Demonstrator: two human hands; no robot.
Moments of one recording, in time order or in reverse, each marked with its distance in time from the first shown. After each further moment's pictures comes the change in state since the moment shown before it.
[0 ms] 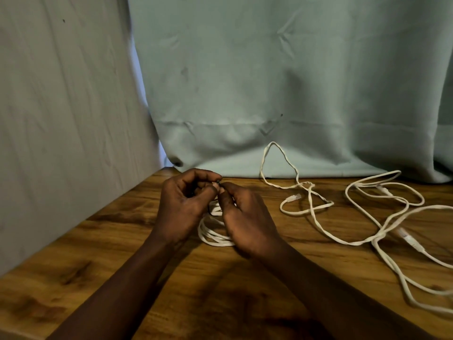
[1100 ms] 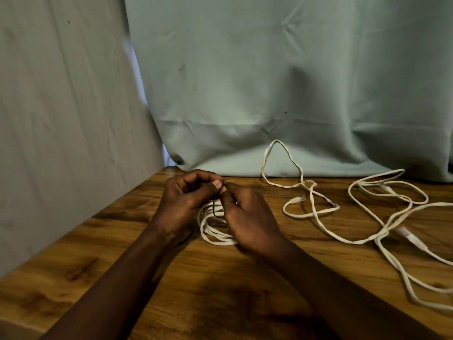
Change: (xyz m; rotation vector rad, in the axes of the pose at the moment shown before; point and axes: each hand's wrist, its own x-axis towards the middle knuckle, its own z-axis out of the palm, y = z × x) left_hand 0.002 0.007 -0.002 -0.211 -0.057 -0.161; right_hand 0.000 -0.001 -0.005 -0.058 -0.045 -0.023
